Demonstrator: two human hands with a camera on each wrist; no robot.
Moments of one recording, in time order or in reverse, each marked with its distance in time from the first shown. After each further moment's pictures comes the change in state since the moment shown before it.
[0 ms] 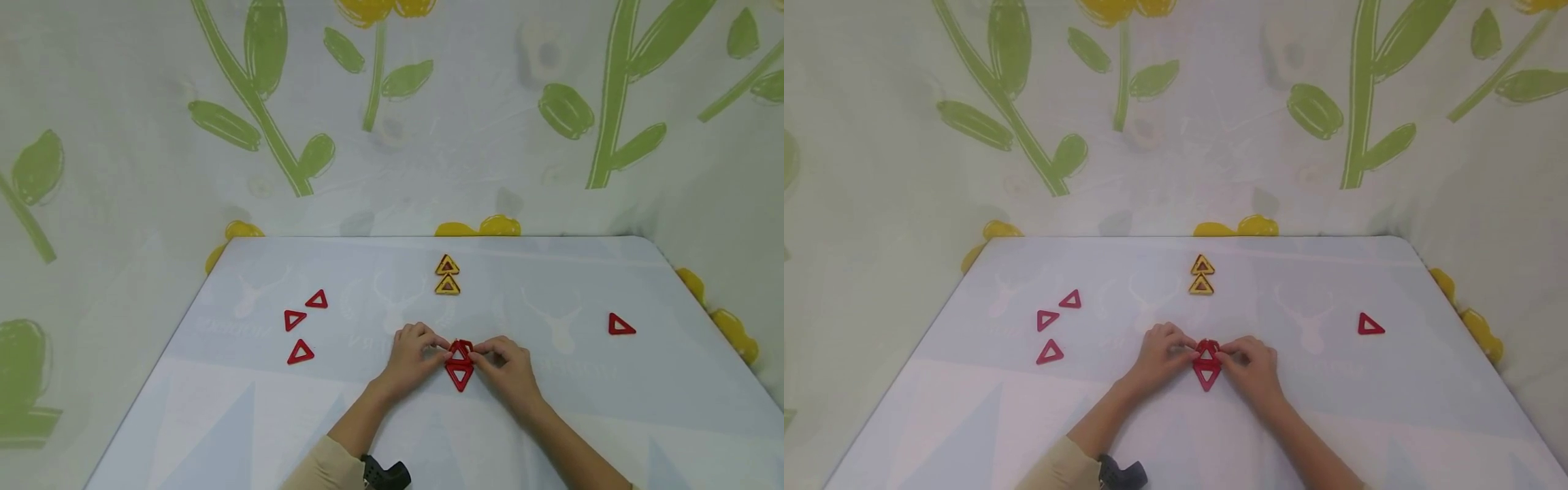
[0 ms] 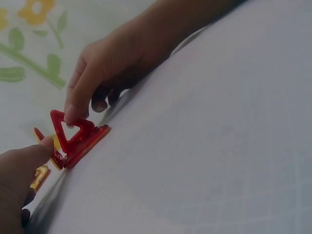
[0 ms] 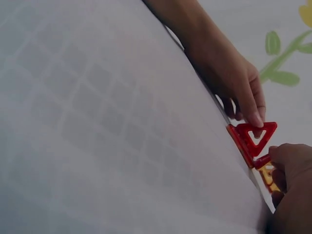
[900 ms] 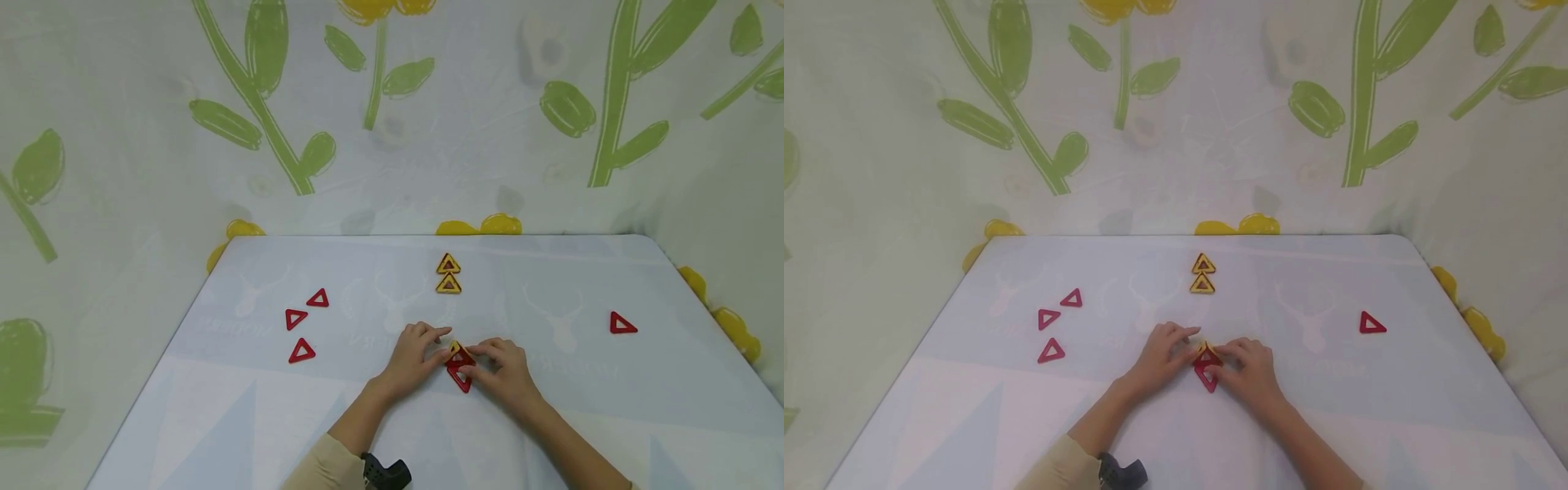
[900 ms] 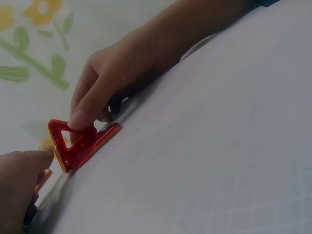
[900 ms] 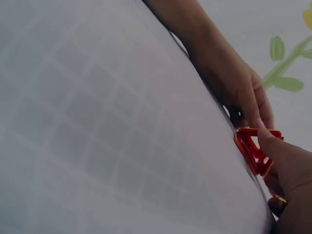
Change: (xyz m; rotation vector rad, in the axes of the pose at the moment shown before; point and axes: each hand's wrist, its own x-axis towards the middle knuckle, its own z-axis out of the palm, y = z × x) left_hand -0.001 -0.005 -0.001 0.063 -0.062 0.080; right_hand -0.003 0.000 0.001 -0.207 -0.082 -0.182
